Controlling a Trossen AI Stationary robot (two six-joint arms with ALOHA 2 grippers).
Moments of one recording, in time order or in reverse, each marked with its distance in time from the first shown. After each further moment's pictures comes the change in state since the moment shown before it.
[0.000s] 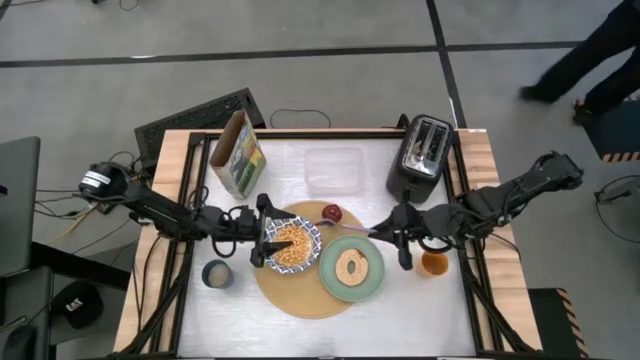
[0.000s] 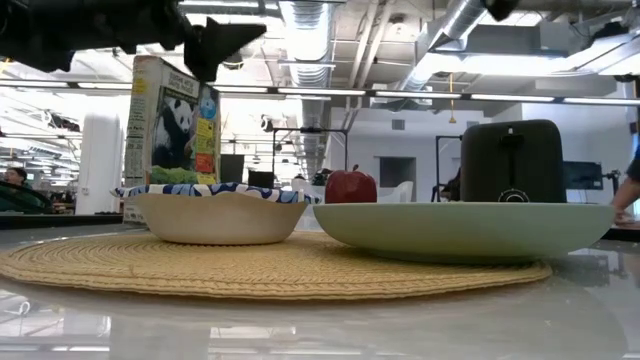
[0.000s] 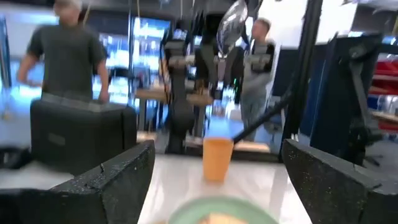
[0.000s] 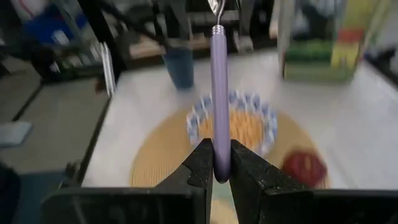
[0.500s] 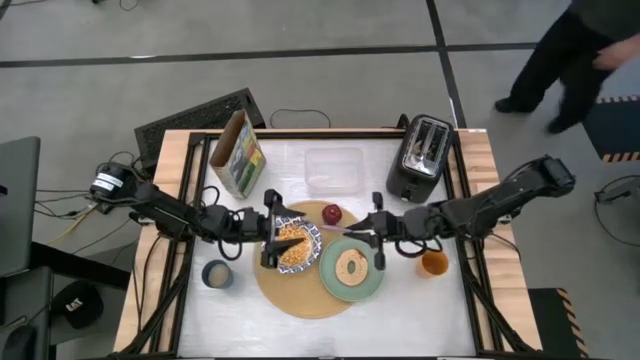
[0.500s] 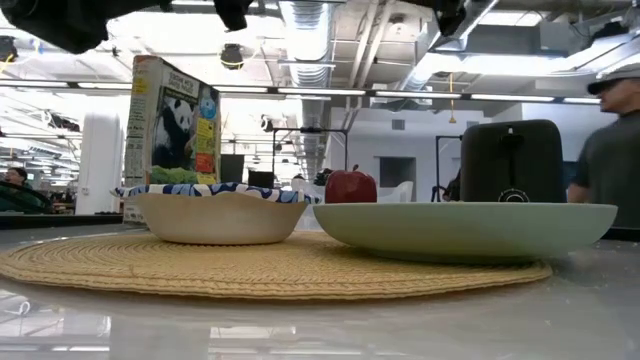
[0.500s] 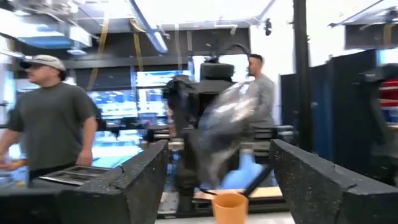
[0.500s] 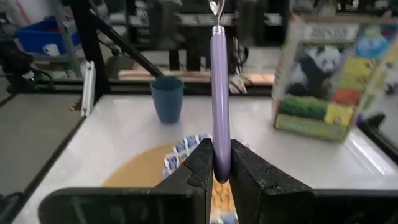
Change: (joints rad) left arm -0.001 0.129 0.184 0.135 0.014 0.207; right arm -0.078 0.175 -0.121 0.493 -0.014 -0.269
